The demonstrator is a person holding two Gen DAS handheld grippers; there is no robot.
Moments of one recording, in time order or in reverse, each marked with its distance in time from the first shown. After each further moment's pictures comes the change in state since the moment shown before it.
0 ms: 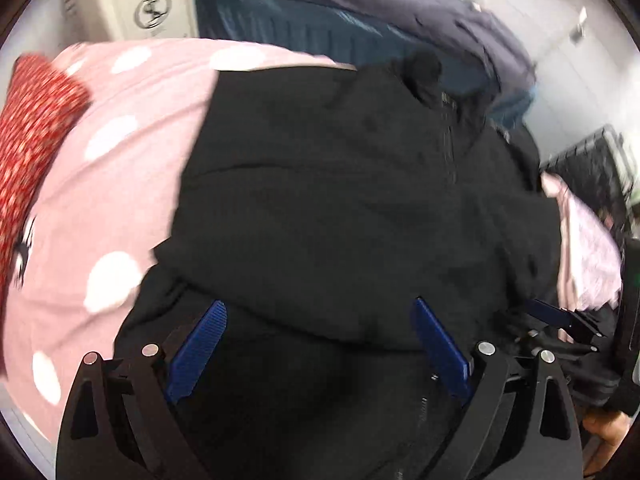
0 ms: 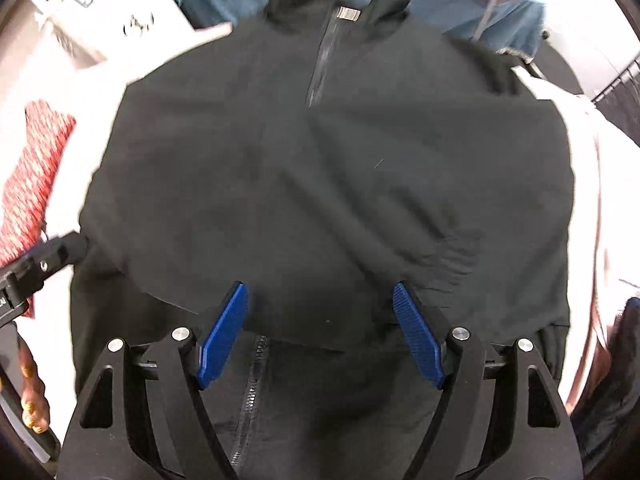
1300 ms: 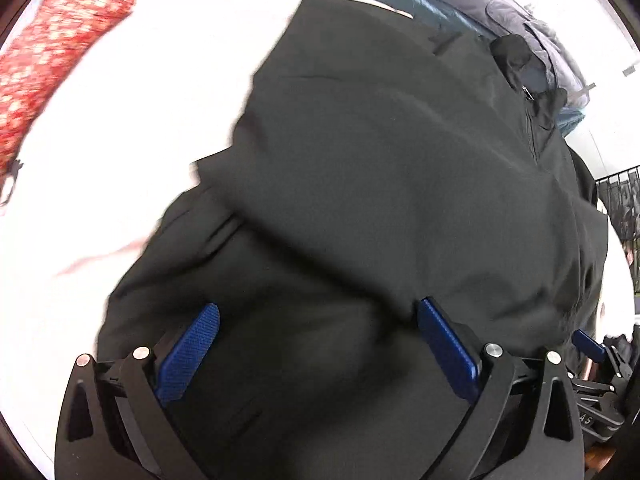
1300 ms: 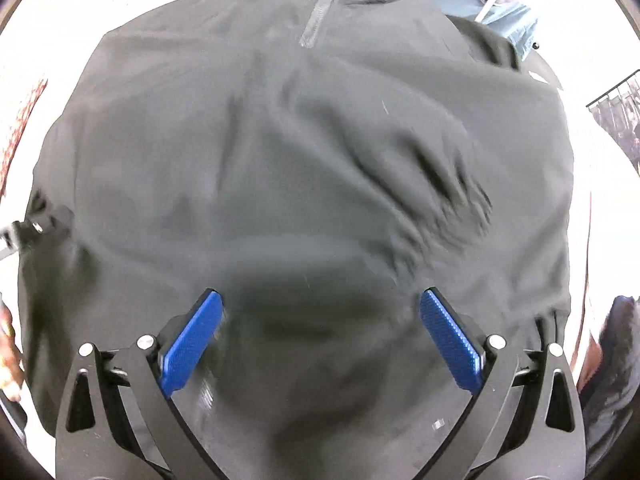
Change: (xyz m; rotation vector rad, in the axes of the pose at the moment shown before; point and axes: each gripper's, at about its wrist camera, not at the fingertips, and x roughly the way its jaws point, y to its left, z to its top) left arm 0.022 0.066 -0.066 -0.167 0.050 0.051; right arm 0.004 0.005 -0.082 -0.063 -0.005 -0.127
